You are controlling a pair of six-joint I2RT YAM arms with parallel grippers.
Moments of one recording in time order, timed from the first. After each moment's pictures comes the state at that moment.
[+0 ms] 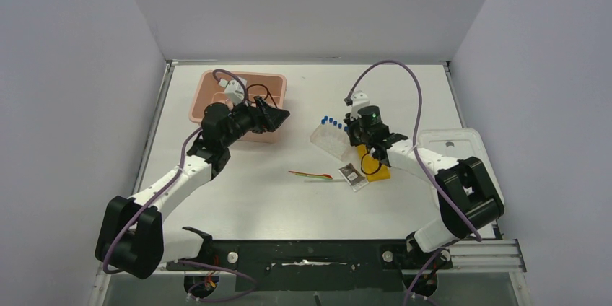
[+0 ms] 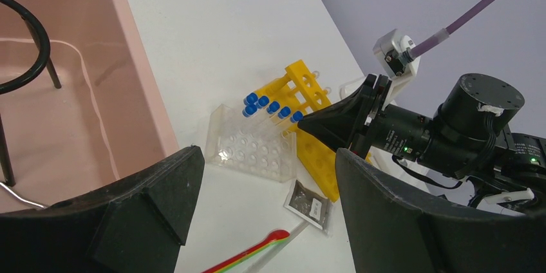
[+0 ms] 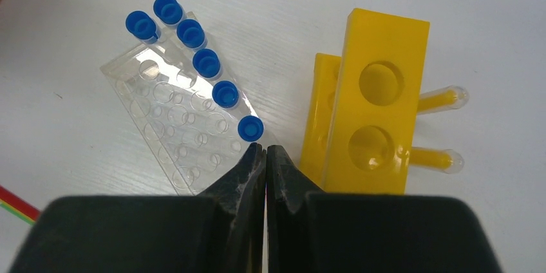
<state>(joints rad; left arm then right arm) -0.38 1.26 0.73 0.42 0.33 -0.65 0.46 1.52 0.82 0.07 0.09 0.04</state>
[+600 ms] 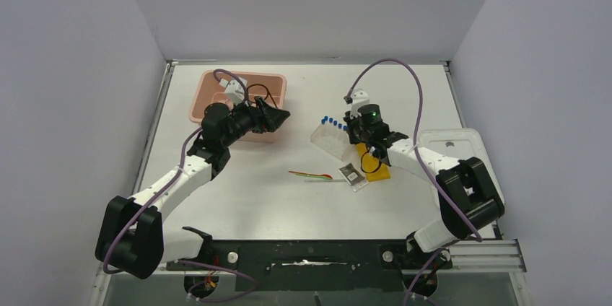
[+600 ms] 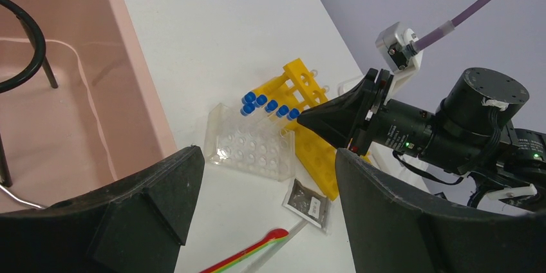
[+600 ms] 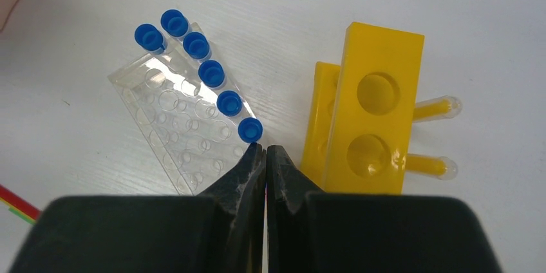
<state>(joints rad) -0.38 1.26 0.73 0.42 0.33 -0.65 0.46 1.53 0.84 0.07 0.09 0.04</state>
